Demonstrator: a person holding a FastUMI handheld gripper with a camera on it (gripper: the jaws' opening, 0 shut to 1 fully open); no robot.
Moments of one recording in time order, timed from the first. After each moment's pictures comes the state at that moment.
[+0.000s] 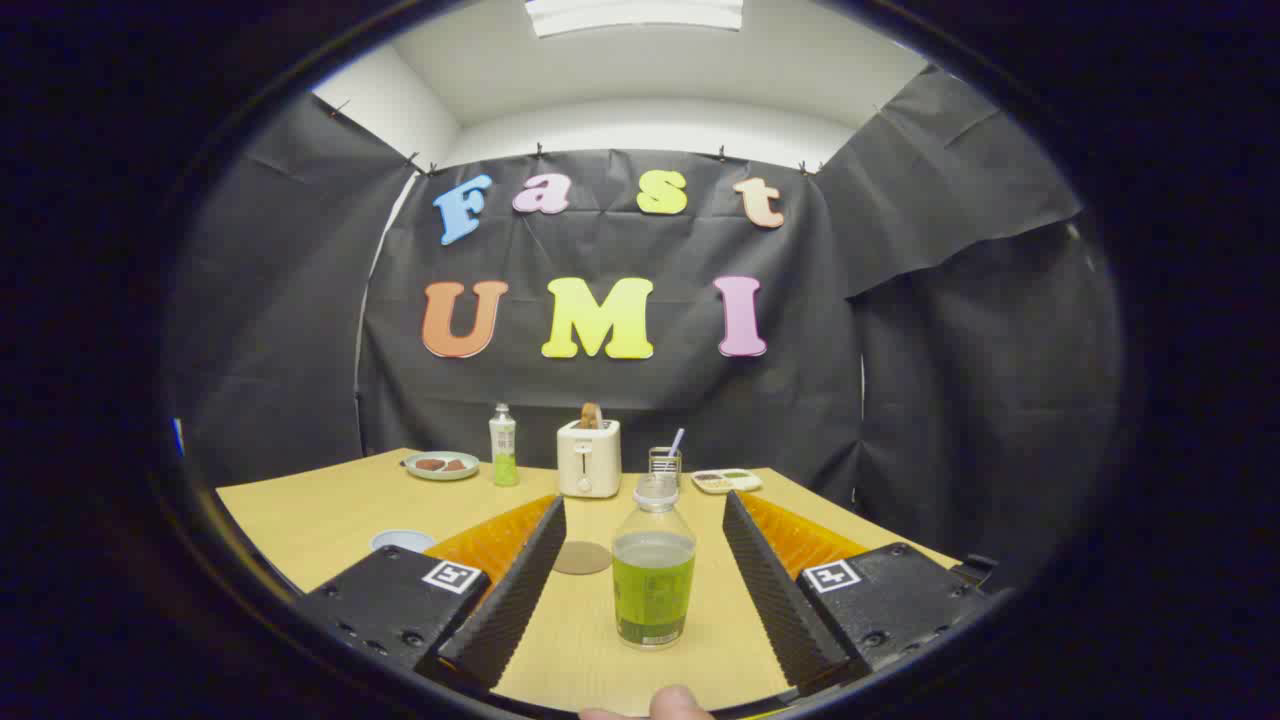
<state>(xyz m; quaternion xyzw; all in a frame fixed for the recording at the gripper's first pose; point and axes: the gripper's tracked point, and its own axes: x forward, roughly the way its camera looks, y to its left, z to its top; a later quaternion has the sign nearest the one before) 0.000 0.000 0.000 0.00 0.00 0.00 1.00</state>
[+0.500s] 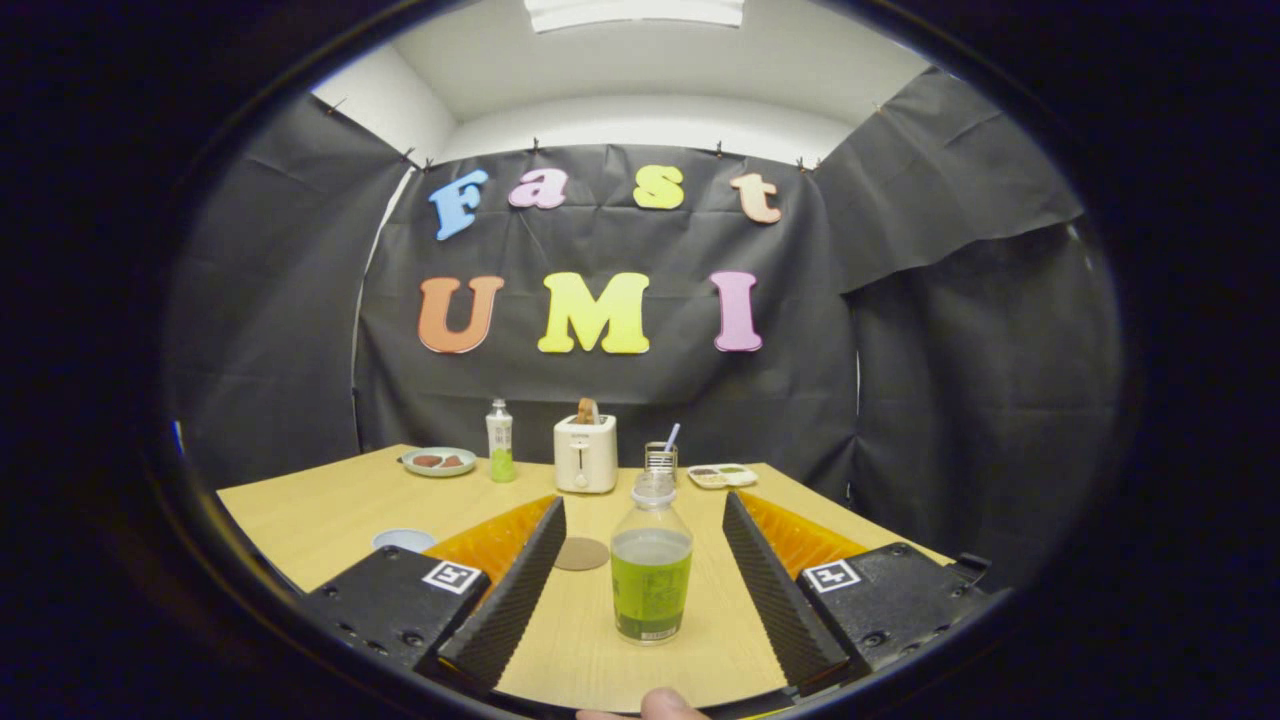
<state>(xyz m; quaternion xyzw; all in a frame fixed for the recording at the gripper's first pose) -0.005 0.000 0.004 0.00 0.01 -0.01 1.00</state>
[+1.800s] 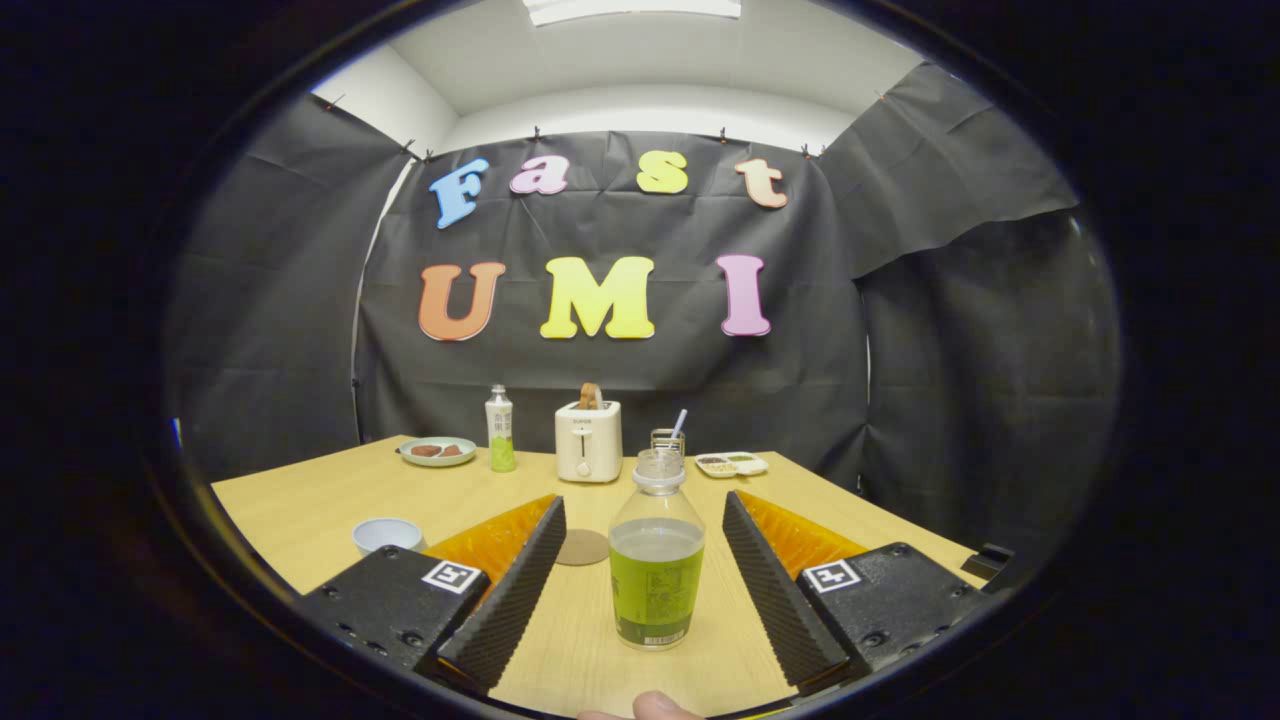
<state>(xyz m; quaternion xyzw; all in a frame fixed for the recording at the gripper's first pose) 0.029 -0.001 -0.027 0.00 0.03 0.00 1.00</state>
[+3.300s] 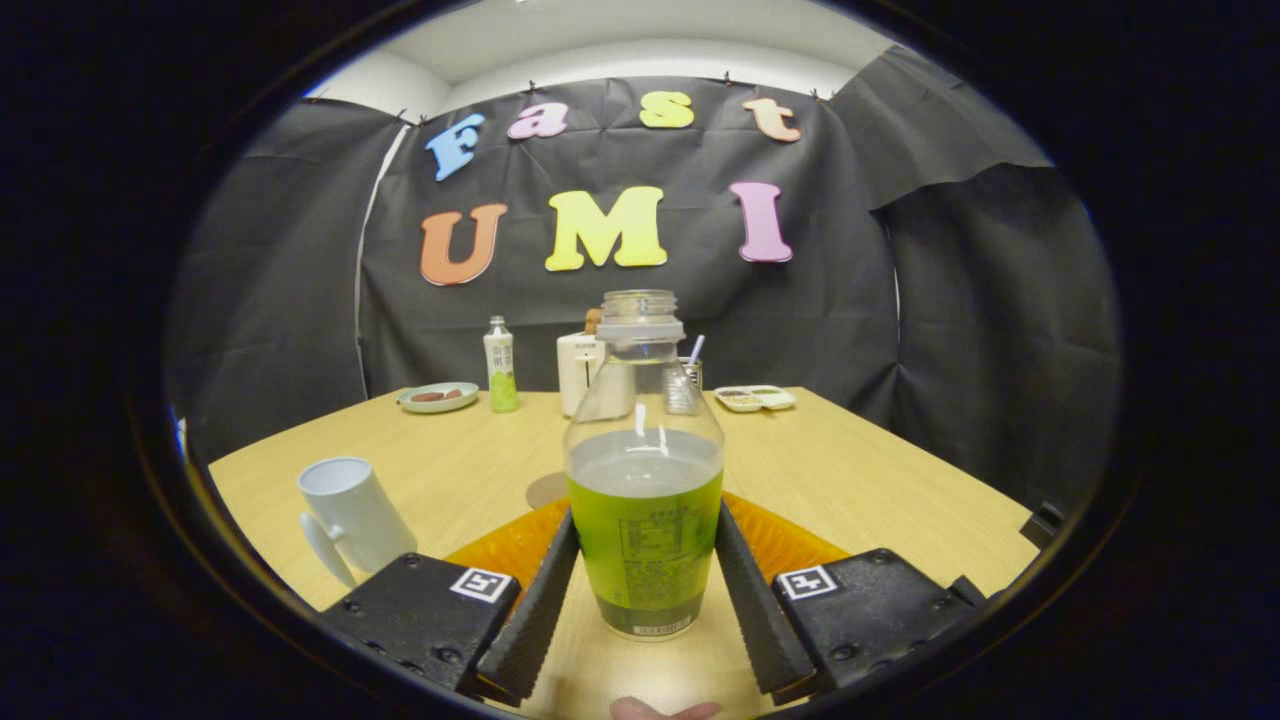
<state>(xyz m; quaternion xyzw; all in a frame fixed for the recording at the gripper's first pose) 0.078 -0.006 -0.099 0.01 0.12 0.04 0.99</state>
